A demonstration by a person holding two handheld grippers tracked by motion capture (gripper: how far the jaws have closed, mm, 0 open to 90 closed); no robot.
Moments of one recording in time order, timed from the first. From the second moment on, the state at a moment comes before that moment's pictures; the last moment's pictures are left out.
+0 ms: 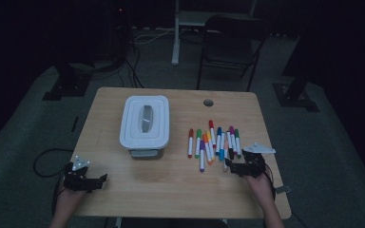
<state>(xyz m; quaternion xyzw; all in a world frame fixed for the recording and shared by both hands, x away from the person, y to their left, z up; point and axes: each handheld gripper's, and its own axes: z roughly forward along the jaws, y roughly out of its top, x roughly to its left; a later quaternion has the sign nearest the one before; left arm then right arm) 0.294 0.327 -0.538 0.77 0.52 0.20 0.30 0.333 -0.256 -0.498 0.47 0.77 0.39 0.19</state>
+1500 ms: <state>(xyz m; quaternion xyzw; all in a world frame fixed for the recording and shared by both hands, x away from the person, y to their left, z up) 0.460 0.284 -0.524 0.76 0.51 0.23 0.33 0.487 -0.066 -0.507 0.45 0.79 0.38 0.17</state>
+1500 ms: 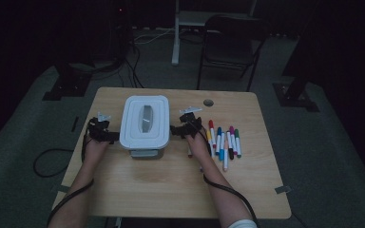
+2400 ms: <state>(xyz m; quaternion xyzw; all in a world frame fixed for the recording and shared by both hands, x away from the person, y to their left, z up) 0.435 0.232 -0.521 0.79 0.46 0.22 0.33 0.434 -0.092 -0.509 0.41 0.82 0.36 0.16</state>
